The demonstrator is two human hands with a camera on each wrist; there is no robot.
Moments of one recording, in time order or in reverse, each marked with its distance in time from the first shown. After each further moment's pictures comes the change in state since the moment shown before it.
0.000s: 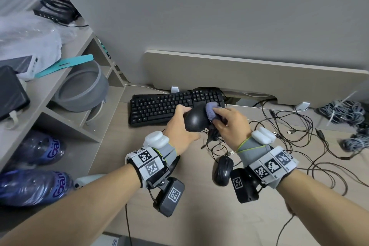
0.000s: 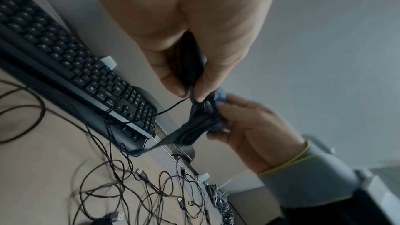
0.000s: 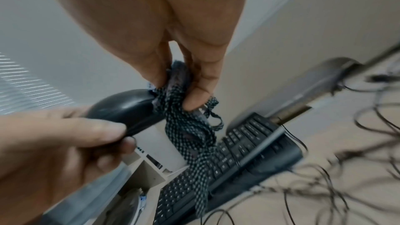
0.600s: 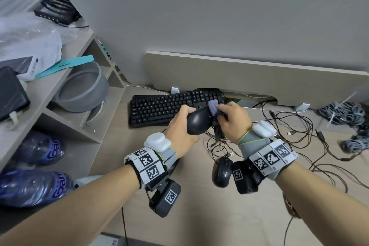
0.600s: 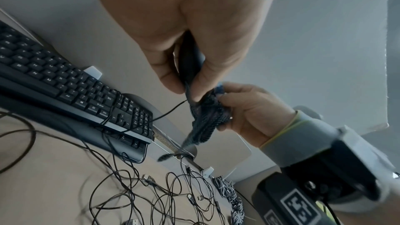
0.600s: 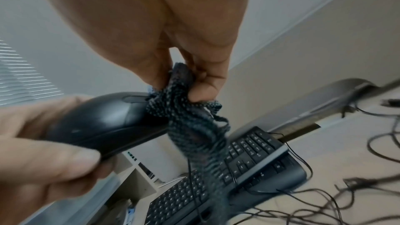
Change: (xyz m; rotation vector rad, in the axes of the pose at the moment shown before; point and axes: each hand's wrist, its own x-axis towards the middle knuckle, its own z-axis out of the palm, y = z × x) left_hand -0.002 0.003 -0.002 0.094 -0.043 0.095; right_hand 0.014 0.000 -0.007 -0.058 -0.038 0.025
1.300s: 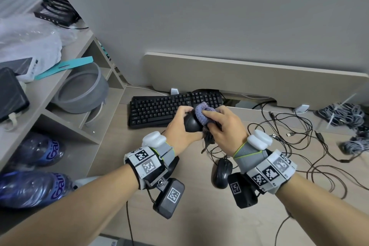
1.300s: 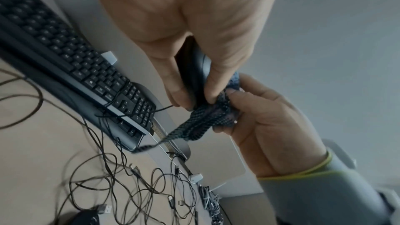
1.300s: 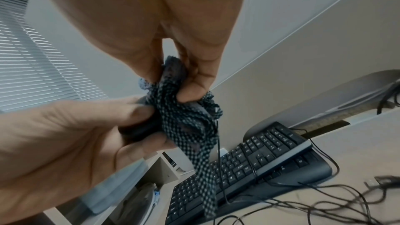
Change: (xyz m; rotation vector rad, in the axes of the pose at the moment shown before) left_hand 0.004 0.000 0.002 -0.206 0.007 -0.049; right_hand -0.020 -0.015 0.006 0.174 0.058 -0.196
